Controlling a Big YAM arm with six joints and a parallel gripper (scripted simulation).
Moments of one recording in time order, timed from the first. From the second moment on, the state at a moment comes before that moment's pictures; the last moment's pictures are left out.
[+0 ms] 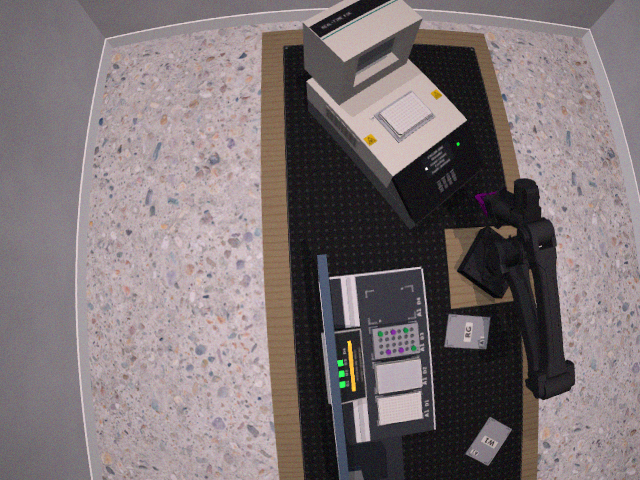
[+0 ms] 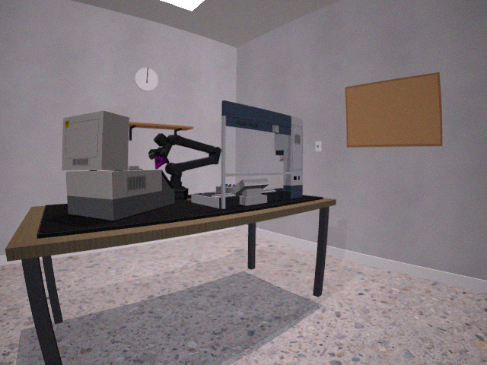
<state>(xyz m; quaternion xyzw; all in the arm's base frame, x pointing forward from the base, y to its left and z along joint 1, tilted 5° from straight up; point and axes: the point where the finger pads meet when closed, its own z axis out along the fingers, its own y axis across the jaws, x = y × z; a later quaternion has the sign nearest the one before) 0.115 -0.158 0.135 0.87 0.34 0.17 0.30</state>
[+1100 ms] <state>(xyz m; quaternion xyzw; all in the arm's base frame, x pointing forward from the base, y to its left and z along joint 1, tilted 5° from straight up) 0.114 -0.161 0.133 0.88 0.35 0.16 0.29</state>
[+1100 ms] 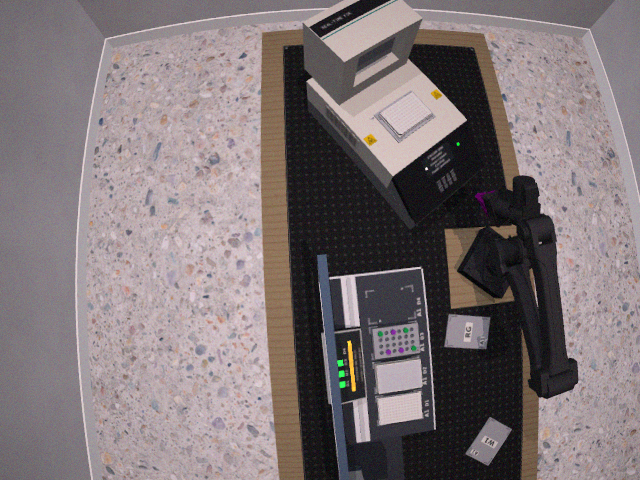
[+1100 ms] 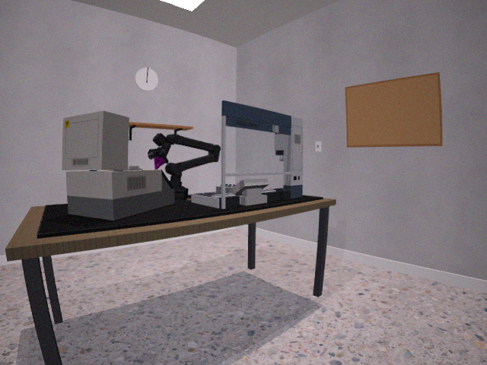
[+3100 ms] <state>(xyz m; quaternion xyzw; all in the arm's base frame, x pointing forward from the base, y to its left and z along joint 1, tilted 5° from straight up) 0.169 -0.209 0.080 0.88 0.35 0.17 0.28</state>
